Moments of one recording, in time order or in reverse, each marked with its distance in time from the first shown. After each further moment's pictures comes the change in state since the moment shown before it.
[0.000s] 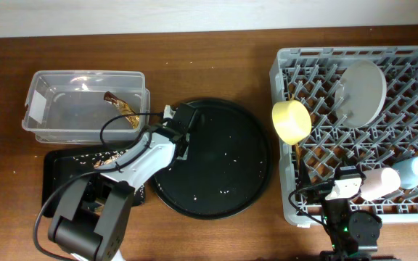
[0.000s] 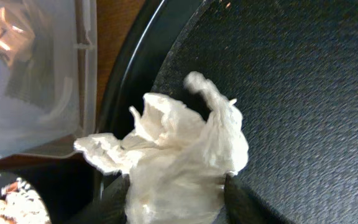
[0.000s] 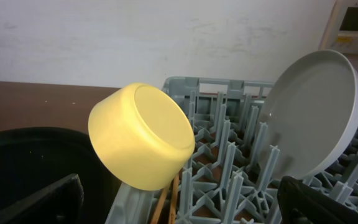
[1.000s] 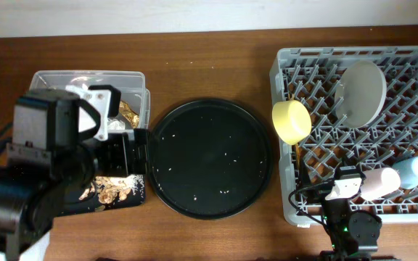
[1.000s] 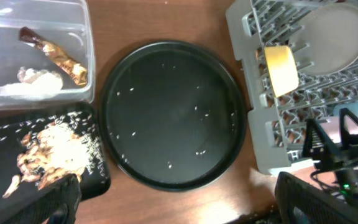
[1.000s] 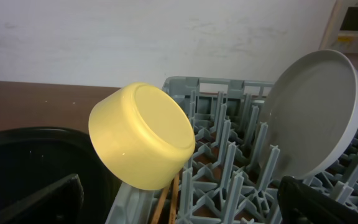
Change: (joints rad) left arm 0.233 -0.611 0.766 -0.938 0.616 0.064; right arm 0.000 0.001 0.000 0.000 0.000 0.000
